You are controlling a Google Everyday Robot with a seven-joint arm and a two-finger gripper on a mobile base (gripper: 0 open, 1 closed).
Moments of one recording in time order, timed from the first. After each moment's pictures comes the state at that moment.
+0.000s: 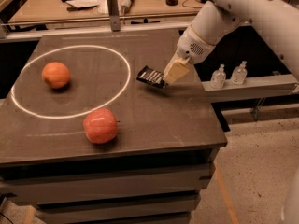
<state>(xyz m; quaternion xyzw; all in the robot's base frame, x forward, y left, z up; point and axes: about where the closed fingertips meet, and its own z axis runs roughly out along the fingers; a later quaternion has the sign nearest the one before) 0.598 -0.063 0.873 -0.59 0.77 0.19 0.18</state>
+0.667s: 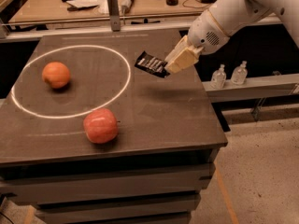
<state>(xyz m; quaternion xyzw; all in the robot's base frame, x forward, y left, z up) 0.586 -0.066 0.918 -0.61 0.71 0.24 0.24</state>
